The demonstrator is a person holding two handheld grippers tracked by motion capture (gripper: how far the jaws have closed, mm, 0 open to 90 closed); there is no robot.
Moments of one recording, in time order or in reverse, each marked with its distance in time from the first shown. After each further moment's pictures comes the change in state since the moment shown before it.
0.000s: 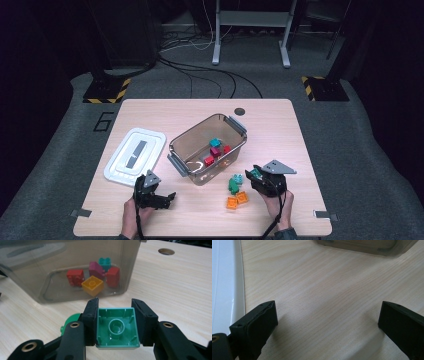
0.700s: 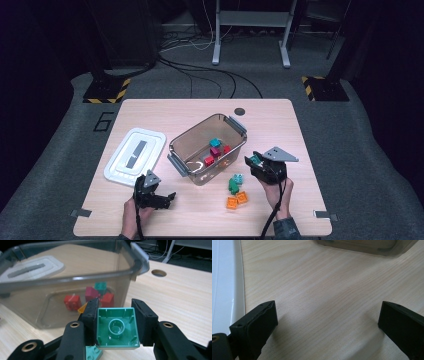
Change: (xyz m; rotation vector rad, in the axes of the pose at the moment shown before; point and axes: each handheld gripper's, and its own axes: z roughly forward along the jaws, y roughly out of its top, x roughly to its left) left arm 0.000 0.000 0.000 0.000 0.000 0.000; right arm -0.007 0.038 -0.001 -0.070 -0.014 -0.004
